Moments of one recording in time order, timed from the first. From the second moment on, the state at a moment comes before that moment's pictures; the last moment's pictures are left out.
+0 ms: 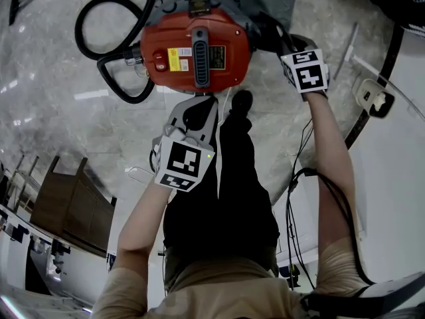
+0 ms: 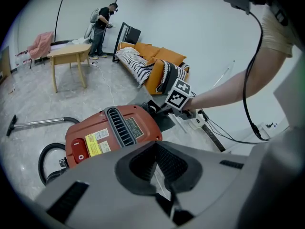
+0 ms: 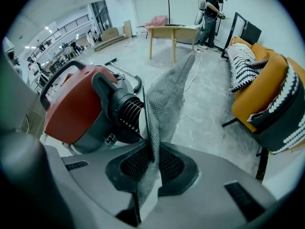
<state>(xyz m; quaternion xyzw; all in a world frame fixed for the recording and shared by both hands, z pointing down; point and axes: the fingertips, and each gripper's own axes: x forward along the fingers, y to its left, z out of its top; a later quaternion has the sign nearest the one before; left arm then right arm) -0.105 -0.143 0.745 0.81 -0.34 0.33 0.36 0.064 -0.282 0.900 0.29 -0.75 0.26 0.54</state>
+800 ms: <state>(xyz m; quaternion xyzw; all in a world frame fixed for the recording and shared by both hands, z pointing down) -0.101 -0.128 0.746 0.80 -0.34 0.33 0.36 0.070 -0.287 0.903 0.29 -0.74 0.24 0.55</state>
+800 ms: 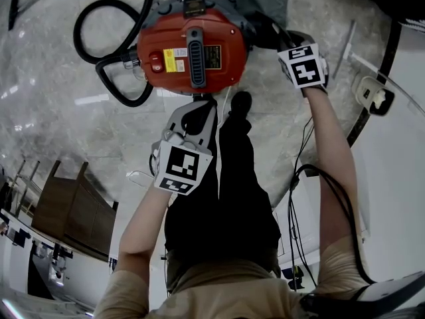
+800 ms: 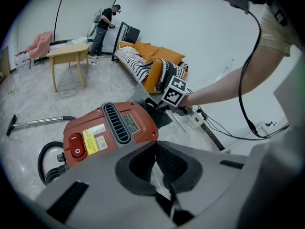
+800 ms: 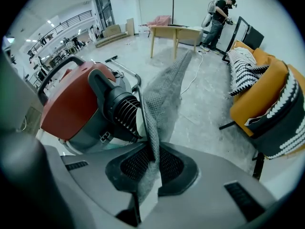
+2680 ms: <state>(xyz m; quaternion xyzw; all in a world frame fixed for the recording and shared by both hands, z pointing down) 0.028 -0.128 0.708 0.85 -0.20 0.42 0.26 0.306 -0.154 0.840 0.58 -0.53 0.58 0.20</state>
